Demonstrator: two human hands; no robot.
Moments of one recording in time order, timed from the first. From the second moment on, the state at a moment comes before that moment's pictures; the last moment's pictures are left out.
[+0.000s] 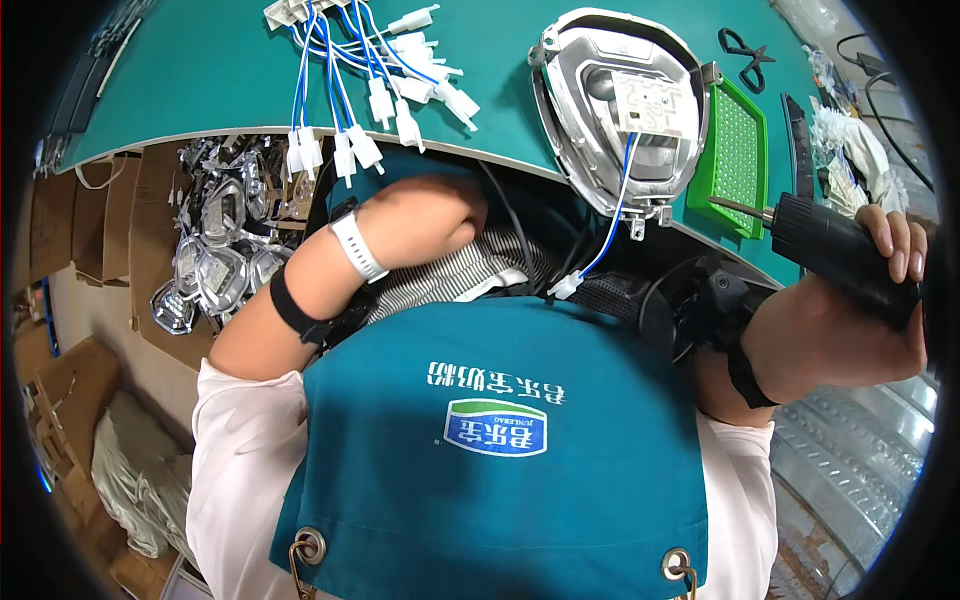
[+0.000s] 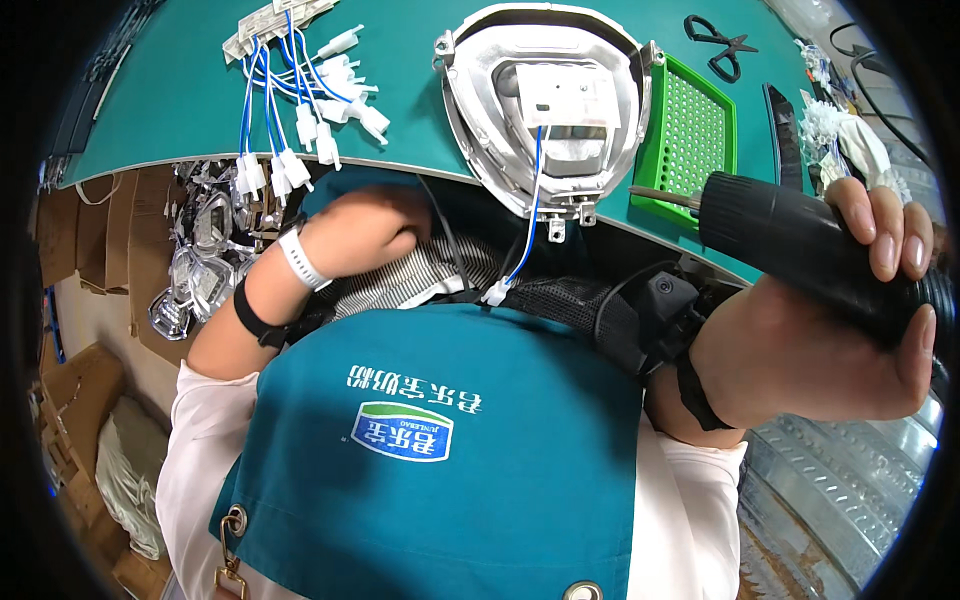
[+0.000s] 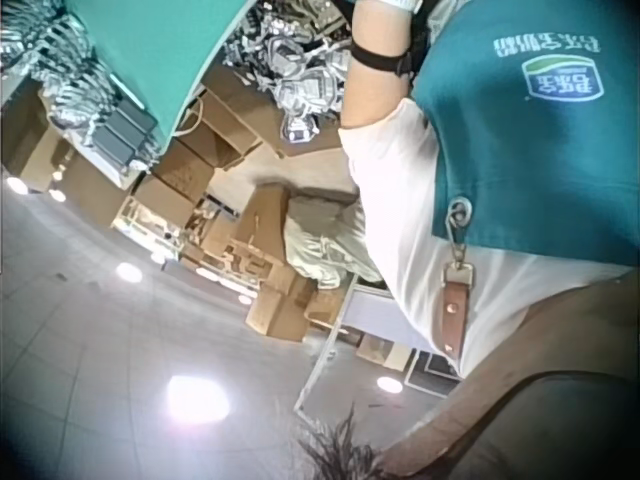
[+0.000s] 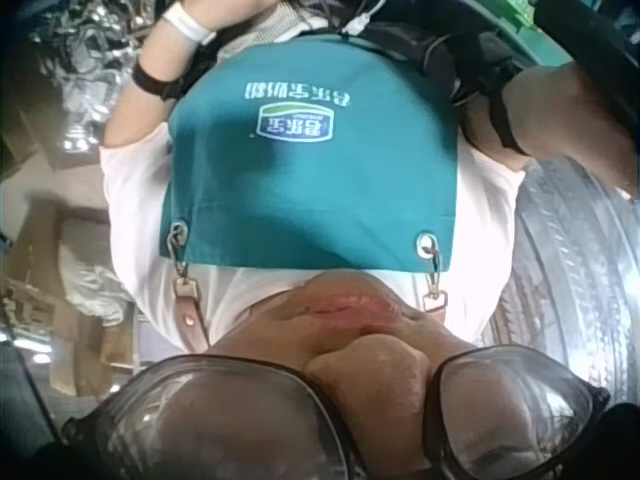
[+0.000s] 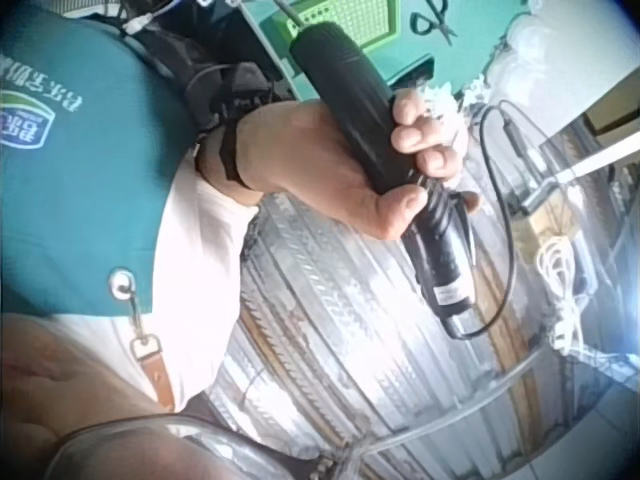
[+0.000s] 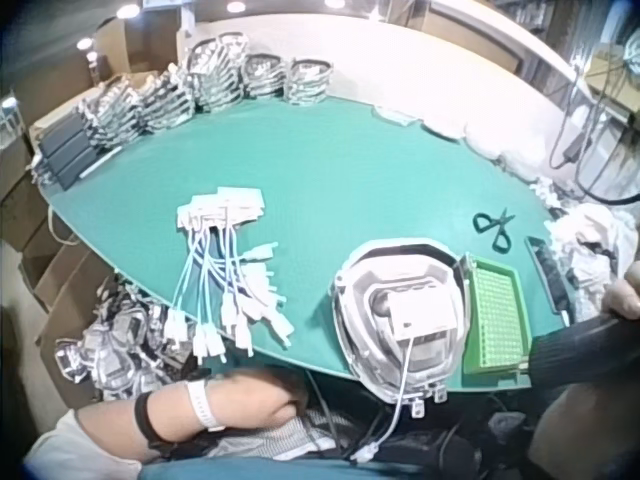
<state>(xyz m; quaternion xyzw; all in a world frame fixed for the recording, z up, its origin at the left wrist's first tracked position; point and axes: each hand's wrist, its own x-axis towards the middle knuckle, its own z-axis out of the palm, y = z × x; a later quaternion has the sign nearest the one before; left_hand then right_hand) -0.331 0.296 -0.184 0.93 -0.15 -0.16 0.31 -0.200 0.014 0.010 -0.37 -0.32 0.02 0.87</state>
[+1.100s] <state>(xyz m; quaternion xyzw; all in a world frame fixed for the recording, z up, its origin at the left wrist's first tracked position) -0.241 0.218 -0.231 0.85 -0.25 -0.04 0.46 -0.189 -0.144 0.036 -0.46 -0.12 -0.50 0.73</state>
